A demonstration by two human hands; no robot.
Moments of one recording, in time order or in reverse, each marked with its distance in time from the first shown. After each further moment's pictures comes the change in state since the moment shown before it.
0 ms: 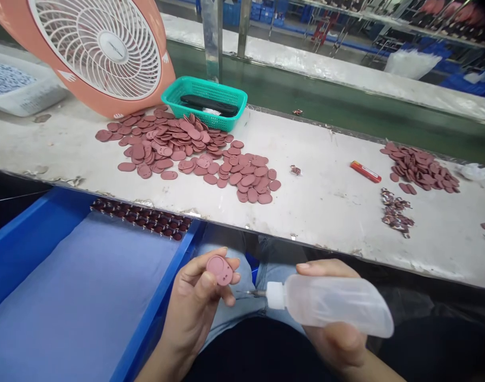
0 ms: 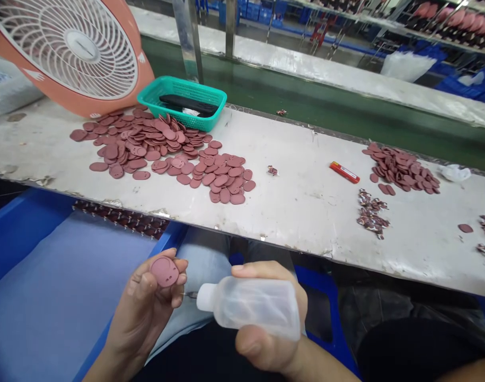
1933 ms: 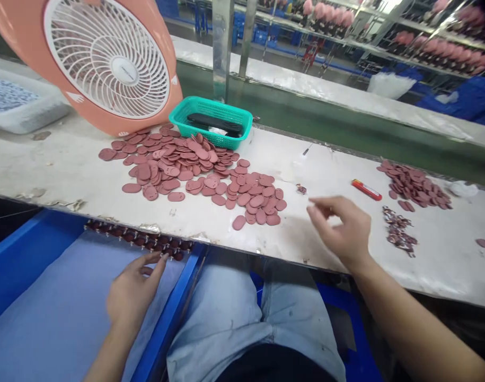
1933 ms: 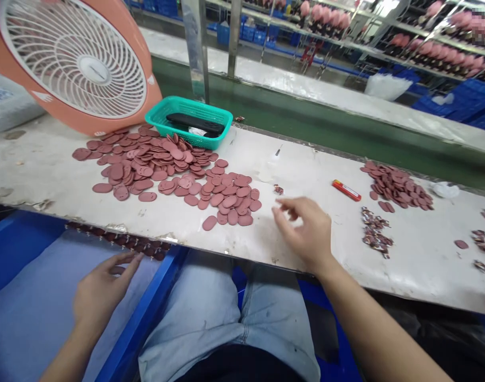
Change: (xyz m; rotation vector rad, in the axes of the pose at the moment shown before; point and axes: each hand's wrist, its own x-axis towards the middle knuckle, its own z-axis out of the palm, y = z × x) left_hand 0.092 0.033 -0.157 1.535 0.549 0.081; right_hand 0.122 0.084 -0.038 -0.628 0.058 -0.082
